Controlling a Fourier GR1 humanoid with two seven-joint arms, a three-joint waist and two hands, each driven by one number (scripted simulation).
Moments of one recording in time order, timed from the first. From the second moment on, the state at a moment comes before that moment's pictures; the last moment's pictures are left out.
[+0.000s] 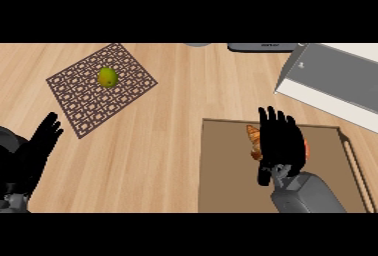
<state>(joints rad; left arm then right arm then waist) 0.02 0.45 0.00 -1.42 0.26 0.07 0.06 -0.30 -0.20 0.41 -1.65 1.03 0.51 0.92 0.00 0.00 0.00</state>
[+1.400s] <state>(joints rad) 0.00 0.35 0.13 -1.39 0.13 -0.04 0.08 -0.28 -0.16 0.26 -1.39 1.18 0.36 0.64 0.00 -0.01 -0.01</state>
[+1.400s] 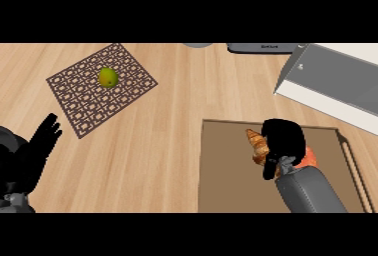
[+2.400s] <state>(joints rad) 0.01 0.32 0.17 -1.42 0.10 -0.06 0.10 -0.25 -0.26 0.09 -1.73 1.07 0.35 0.48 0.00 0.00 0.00</state>
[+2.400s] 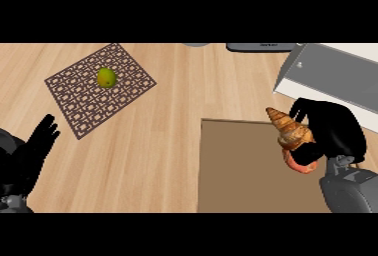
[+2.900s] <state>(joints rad) 0.03 0.31 0.18 -1.41 0.09 -0.06 0.08 -0.26 -0.21 -0.18 -2.10 0.76 0.53 0.61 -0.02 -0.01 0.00</state>
